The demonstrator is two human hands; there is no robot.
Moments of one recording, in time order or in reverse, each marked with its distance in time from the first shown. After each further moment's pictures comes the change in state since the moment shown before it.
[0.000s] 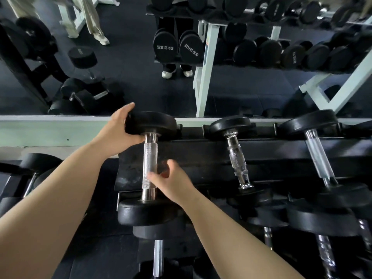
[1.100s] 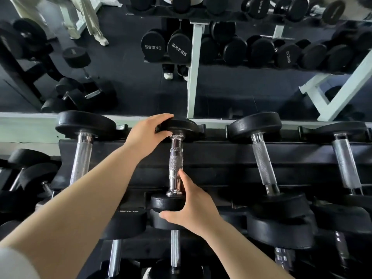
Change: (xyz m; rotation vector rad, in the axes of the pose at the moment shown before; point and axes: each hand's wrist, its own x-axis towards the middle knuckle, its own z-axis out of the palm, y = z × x) left_hand 0.004 0.131 0.158 0.180 0.016 0.119; right_hand -0.064 0.117 -0.155 -0.336 -0.014 -0.152
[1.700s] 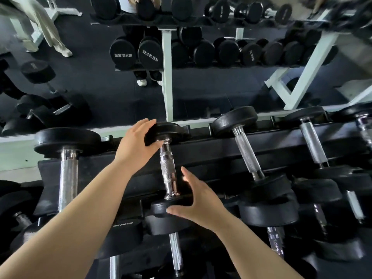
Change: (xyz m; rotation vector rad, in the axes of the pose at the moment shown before) left_hand -0.014 -0.002 -0.003 -0.014 -0.015 0.049; right_hand -0.014 -0.001 -0.006 0.045 0.135 0.080
